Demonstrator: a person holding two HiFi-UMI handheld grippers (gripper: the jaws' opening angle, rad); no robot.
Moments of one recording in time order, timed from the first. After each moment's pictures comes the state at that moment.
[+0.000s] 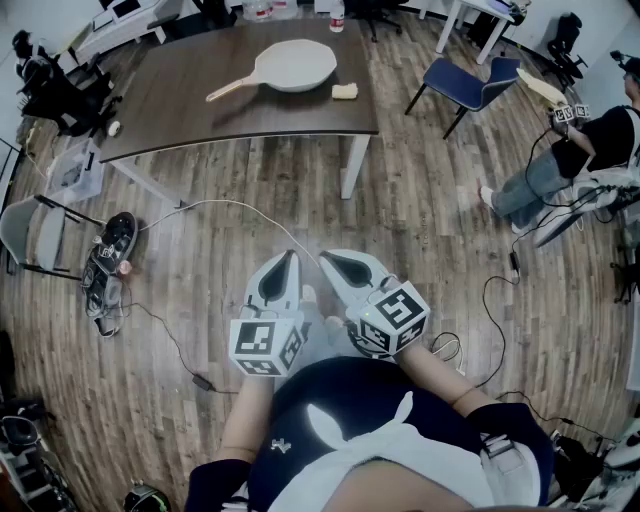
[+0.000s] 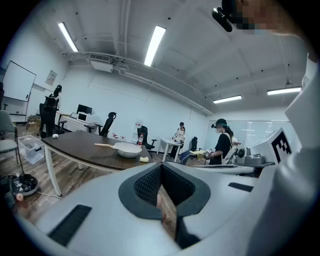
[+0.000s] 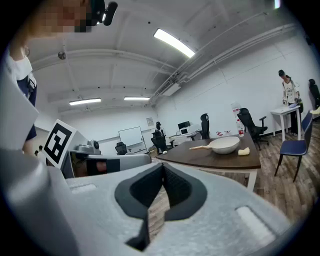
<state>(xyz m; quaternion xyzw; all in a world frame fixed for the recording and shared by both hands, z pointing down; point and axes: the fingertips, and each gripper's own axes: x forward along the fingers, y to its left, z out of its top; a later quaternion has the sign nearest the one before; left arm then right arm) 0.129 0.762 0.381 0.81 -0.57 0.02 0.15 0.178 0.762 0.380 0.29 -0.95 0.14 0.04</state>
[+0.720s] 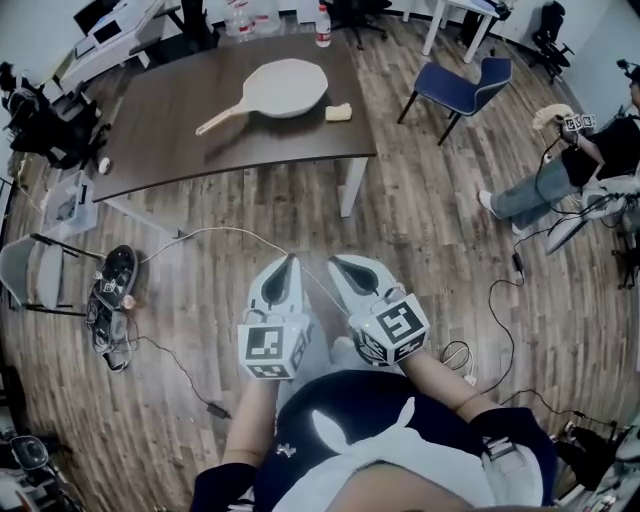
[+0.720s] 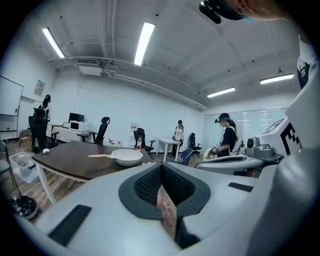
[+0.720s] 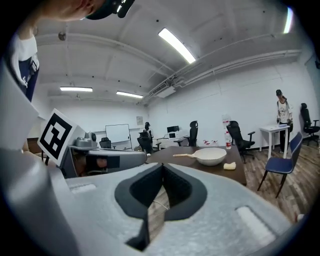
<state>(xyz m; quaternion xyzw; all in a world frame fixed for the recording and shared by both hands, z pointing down) 0.112 0.672 0.385 0.82 -0.56 0.05 0.11 0.175 0.679 0.382 0.36 -0.93 0.09 0.06</state>
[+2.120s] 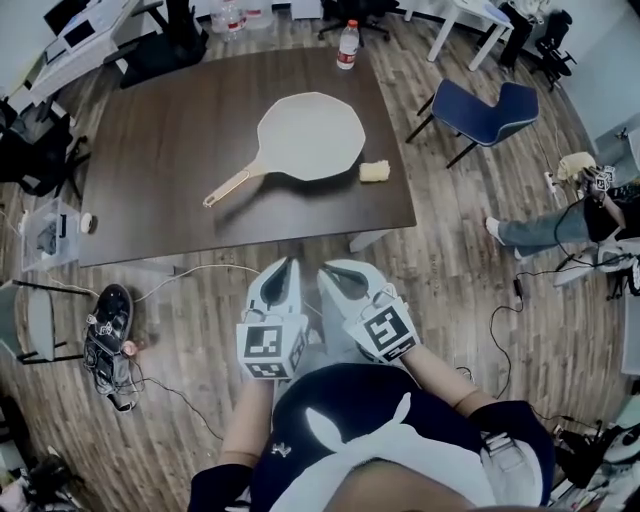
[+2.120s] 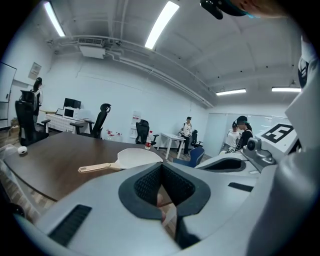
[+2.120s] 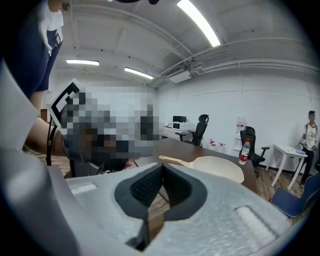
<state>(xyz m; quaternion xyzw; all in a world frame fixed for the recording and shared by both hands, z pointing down) -0.041 0.326 0.419 0.83 -0.53 0.07 0.17 0.004 0.345 0.418 0.32 -0.93 0.01 0.18</state>
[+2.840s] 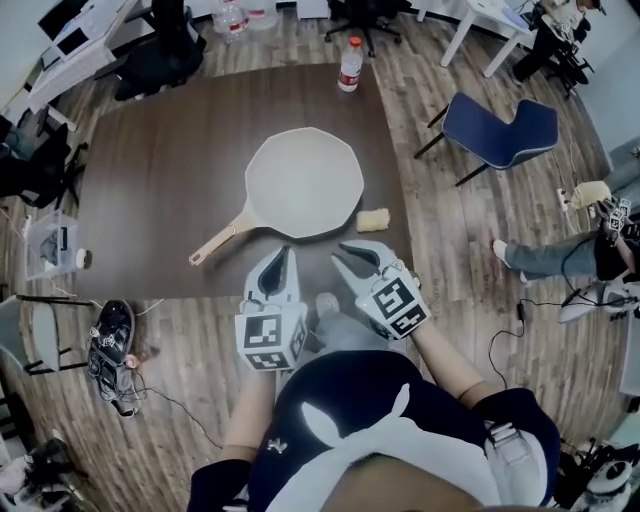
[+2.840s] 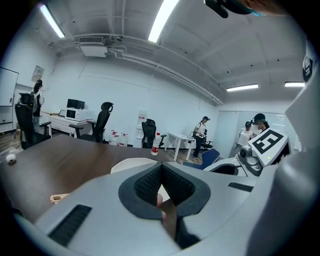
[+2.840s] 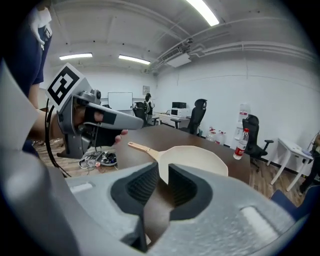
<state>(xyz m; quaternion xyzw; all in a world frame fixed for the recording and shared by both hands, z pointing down) 0.007 0.118 0.415 0.80 -0.56 0.08 0.17 0.087 0.121 0.455 0.29 -0.92 0.05 0.25</state>
